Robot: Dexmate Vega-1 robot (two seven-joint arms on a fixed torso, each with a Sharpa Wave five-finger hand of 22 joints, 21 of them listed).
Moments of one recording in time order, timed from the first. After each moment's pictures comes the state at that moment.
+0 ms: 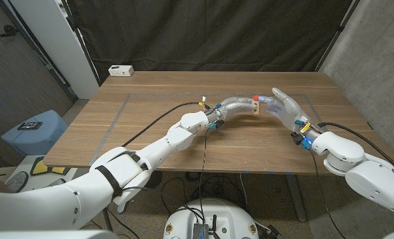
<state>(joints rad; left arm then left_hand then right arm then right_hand) 0.43 0.07 0.77 -0.78 -0.36 -0.41 -0.43 0.74 0.12 0.42 -0.16 0.20 0.75 -0.15 0.20 0.19 0.69 -0.17 0.23 0.46 0.44 -0.04 0.23 0.21 0.18 0.15 0.23 0.20 -1.43 -0.89 -0.03 -2.08 0.68 0.00 -0.08 0.04 0.07 0.31 0.02 0.19 0.47 -0.04 0.18 0.19 -0.17 0.10 0.20 0.18 -0.17 0.14 0.21 0.20 -0.01 0.12 0.19 0.17</state>
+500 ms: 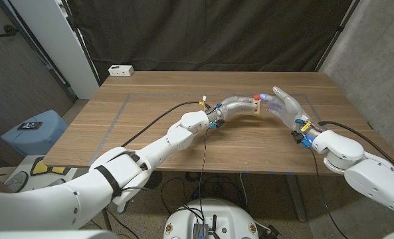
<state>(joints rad) 0.43 0.08 0.78 -0.80 -0.36 -0.41 -0.43 0.74 0.11 0.42 -0.16 0.20 0.75 -0.15 0.20 0.19 0.69 -0.17 0.23 0.46 0.44 -0.04 0.23 0.21 0.18 0.15 0.23 0.20 -1.41 -0.89 -0.04 -2.05 0.68 0.02 -0.05 0.04 0.07 0.31 0.02 0.19 0.41 -0.04 0.18 0.19 -0.17 0.10 0.19 0.18 -0.17 0.14 0.21 0.20 -0.01 0.12 0.19 0.17</state>
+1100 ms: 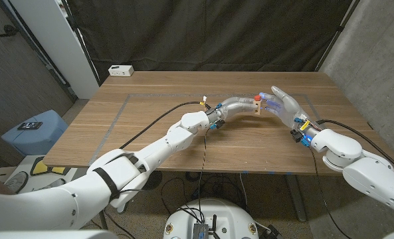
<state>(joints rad) 0.45 0.10 0.78 -0.85 -0.35 -0.38 -0.42 0.74 0.12 0.42 -0.16 0.20 0.75 -0.15 0.20 0.19 0.69 -0.17 0.23 0.46 0.44 -0.04 0.23 0.21 0.18 0.15 0.23 0.20 -1.37 -0.89 -0.06 -2.01 0.68 0.03 -0.03 0.04 0.07 0.31 0.02 0.19 0.33 -0.05 0.17 0.20 -0.17 0.10 0.19 0.18 -0.17 0.15 0.20 0.20 -0.02 0.12 0.19 0.17</state>
